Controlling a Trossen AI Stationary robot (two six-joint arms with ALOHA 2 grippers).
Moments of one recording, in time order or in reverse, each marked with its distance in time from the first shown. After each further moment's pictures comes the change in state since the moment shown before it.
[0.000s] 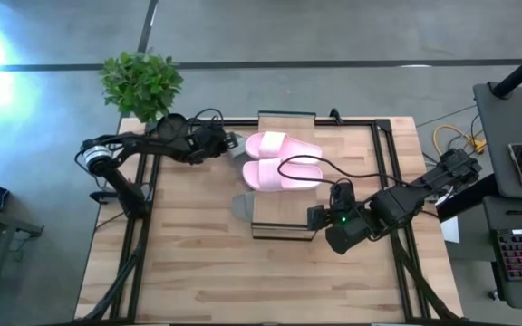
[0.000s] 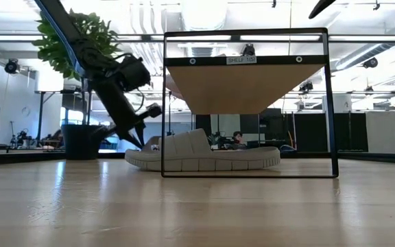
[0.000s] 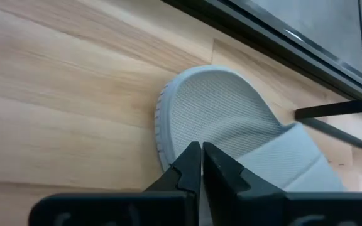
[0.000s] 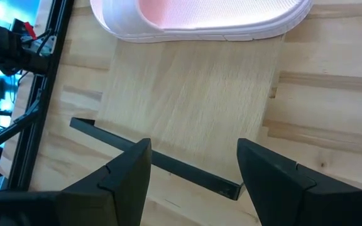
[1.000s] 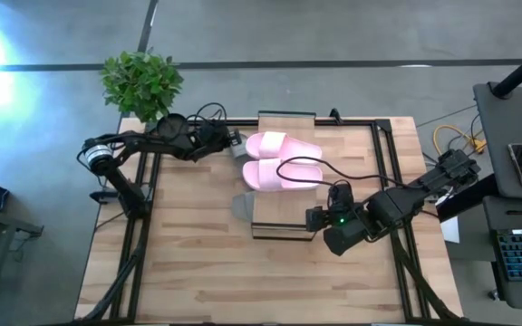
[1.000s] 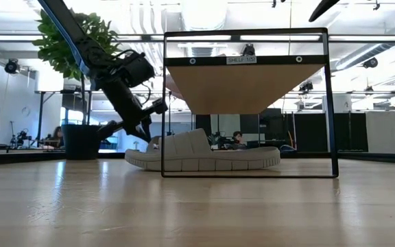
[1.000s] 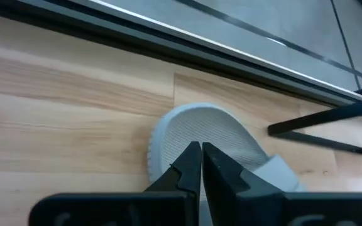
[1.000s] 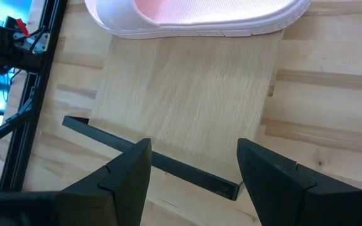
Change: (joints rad) left arm 0.004 0.017 0.046 0.064 -0.053 0.164; right arm -0.003 0.016 0.000 -0.002 -0.008 0.007
